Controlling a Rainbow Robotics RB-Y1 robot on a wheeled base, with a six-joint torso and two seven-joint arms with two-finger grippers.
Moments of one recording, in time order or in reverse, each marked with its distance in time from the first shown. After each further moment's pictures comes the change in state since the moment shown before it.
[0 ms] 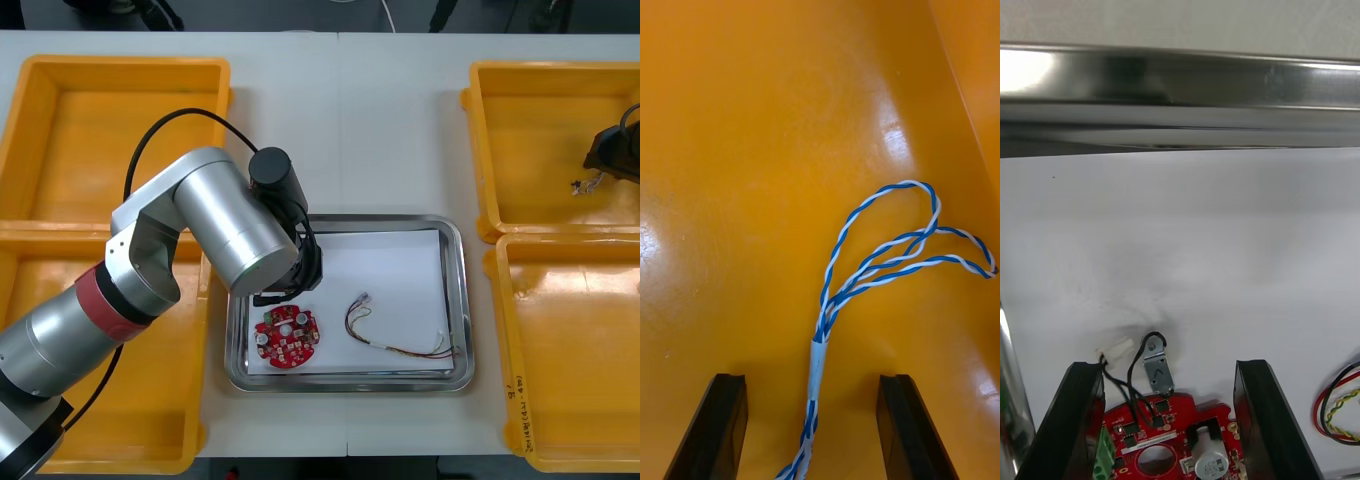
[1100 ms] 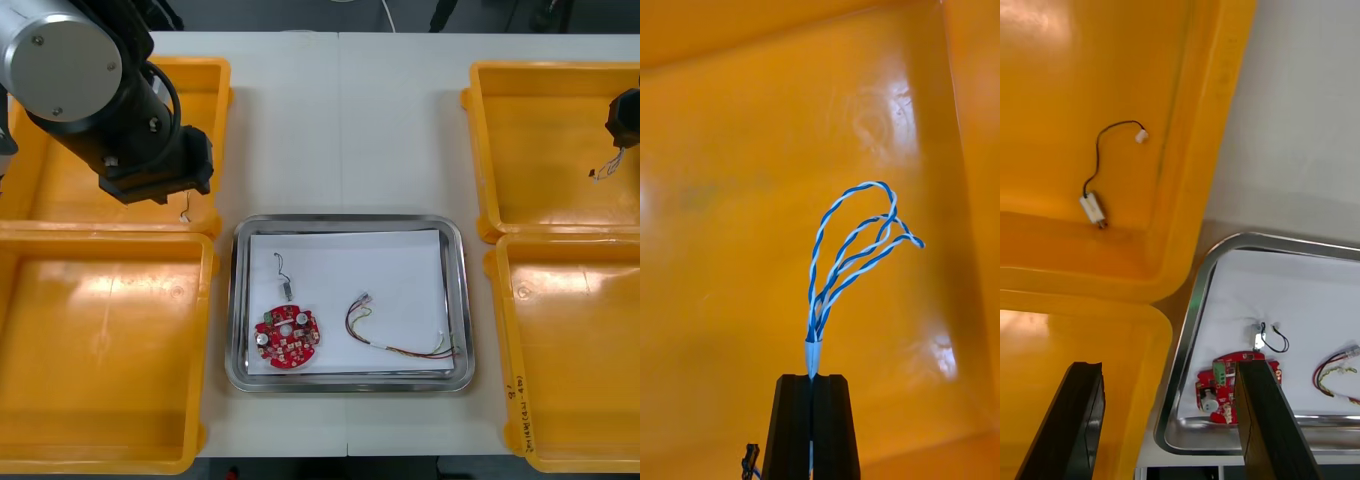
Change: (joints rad) right arm 0.000 -0.001 0.000 -0.347 0.091 0.443 0.000; left arm -0.156 0.259 0.387 -0.045 0.362 0.280 -0.019
